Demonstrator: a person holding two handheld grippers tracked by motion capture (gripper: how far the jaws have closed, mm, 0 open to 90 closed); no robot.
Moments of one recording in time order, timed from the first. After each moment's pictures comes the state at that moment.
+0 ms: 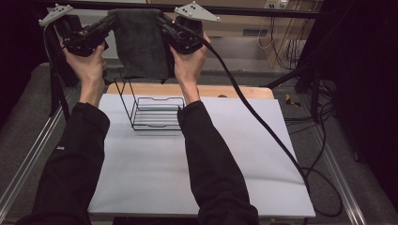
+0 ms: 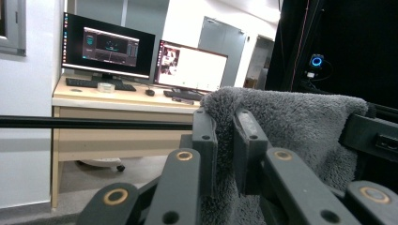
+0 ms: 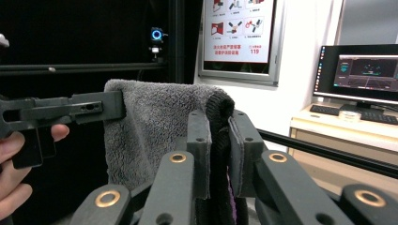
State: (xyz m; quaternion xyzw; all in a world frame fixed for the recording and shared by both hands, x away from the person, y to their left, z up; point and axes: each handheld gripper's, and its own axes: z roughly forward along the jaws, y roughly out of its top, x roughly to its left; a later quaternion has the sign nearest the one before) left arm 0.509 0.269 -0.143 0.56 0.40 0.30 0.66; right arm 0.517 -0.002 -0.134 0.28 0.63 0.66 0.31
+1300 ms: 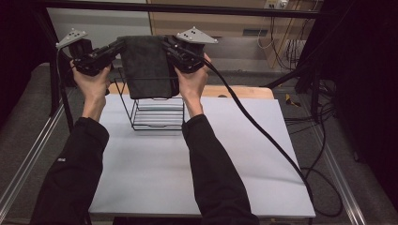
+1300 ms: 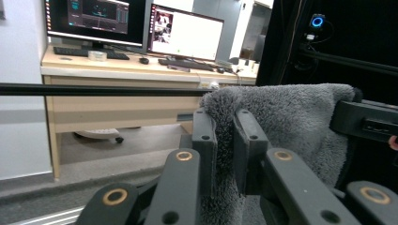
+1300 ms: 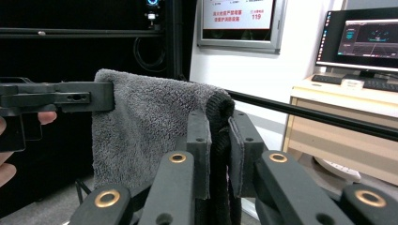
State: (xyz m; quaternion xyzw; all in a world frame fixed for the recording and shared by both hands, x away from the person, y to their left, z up) left arm 0.505 0.274 -0.195 0.60 0.39 0.28 0.64; right arm 0.520 -0.008 -0.188 0.29 0.66 0.63 0.29
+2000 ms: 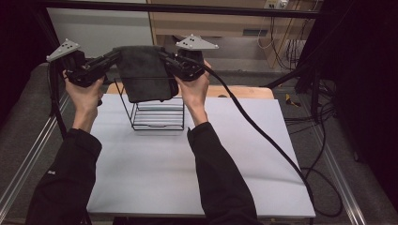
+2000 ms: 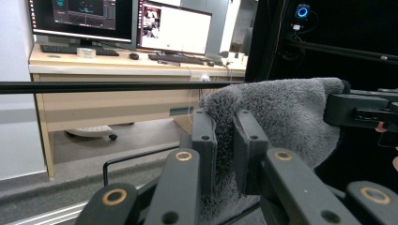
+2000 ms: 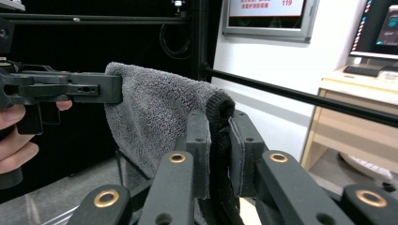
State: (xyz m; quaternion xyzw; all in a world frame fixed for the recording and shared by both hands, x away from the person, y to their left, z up) left arm 0.480 0.288 -0.206 0.63 0.37 0.27 0.63; right arm 0.503 -0.010 -0.195 0.26 0.69 0.62 0.25
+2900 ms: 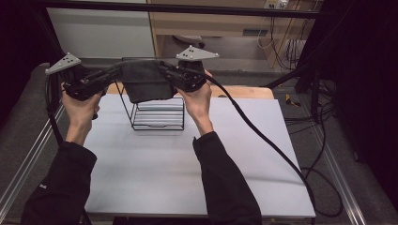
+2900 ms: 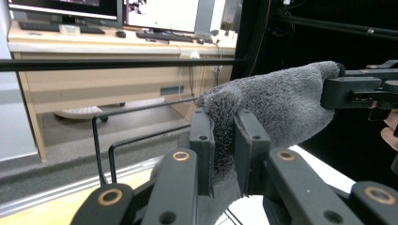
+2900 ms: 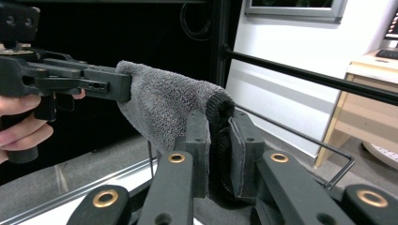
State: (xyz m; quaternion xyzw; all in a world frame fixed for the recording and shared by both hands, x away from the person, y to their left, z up) left arm 0.458 0.292 -0.225 0.66 0.37 0.24 0.61; right arm 0.486 -0.014 -0.210 0.24 0.72 0.61 0.22
